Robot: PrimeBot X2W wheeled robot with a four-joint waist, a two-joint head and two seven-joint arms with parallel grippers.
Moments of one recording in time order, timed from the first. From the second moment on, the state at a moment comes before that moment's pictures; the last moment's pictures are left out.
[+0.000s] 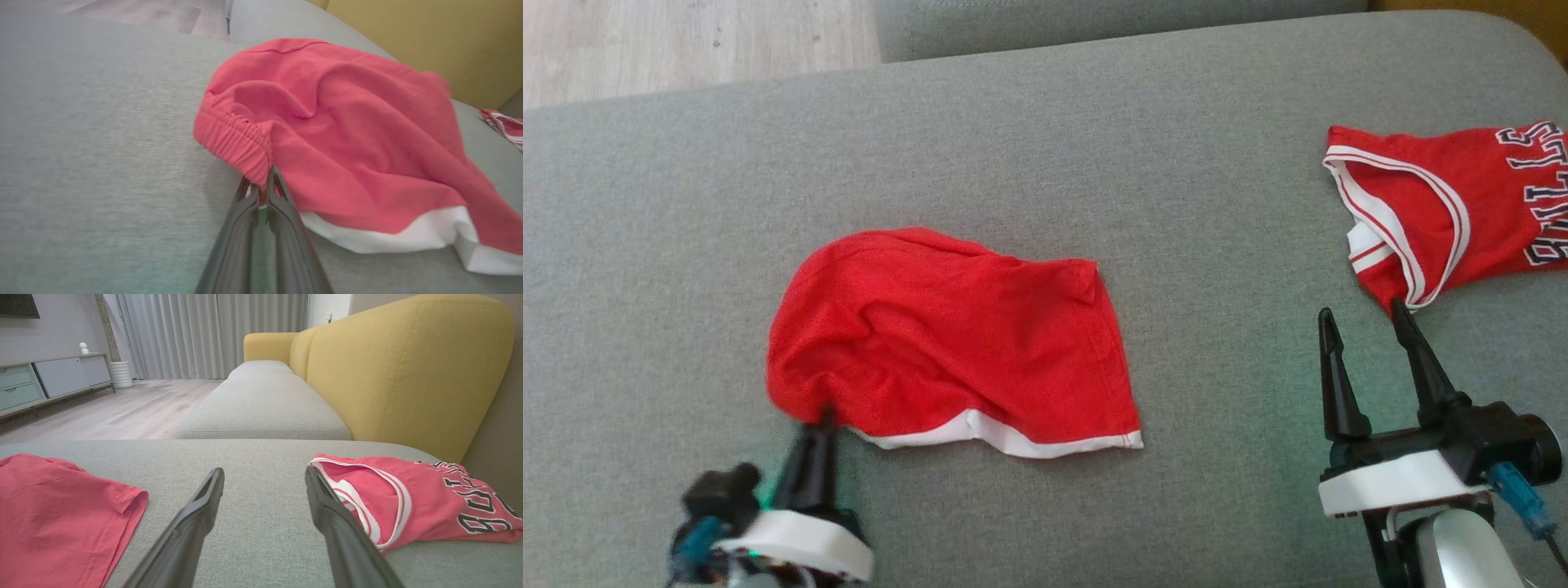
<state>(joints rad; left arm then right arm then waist) -0.12 0.16 -0.24 0.53 -0.46 -0.12 -0.25 -0.01 -0.04 0.02 0.13 0.03 0.12 -0.25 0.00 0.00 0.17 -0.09</state>
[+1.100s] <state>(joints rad) 0.08 0.35 -0.32 -0.13 -0.80 0.16 0.46 -0.03 -0.04 0.04 0.13 0.05 0.12 -0.25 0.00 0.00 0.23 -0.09</state>
